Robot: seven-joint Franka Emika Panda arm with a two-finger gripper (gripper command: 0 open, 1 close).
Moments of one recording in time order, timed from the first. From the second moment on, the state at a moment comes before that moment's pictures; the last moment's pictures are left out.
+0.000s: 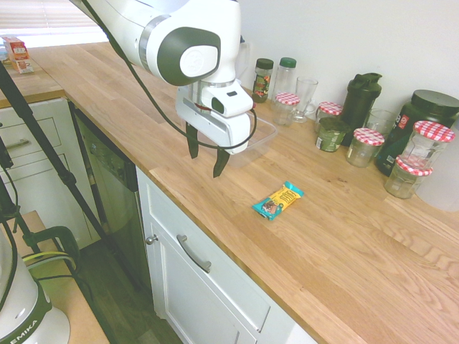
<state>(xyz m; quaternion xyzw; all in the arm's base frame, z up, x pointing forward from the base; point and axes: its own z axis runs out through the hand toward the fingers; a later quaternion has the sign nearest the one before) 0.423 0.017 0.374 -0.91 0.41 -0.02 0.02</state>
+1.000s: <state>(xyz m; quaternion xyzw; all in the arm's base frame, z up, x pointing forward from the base) 0.458 -0.093 0.366 -0.90 0.44 -0.04 -0.01</state>
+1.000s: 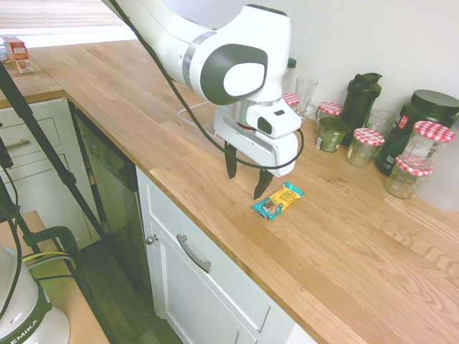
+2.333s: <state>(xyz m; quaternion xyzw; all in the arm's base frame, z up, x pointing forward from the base) 0.510 -0.140 0.334 -0.90 0.44 -0.05 -0.02</state>
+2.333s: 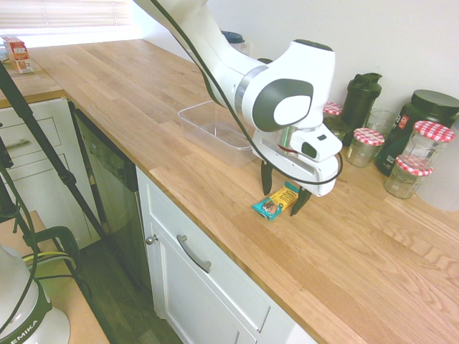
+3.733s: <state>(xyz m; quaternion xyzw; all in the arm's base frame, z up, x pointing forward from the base) 0.514 -0.144 0.336 -0.90 0.43 -0.06 -0.02</state>
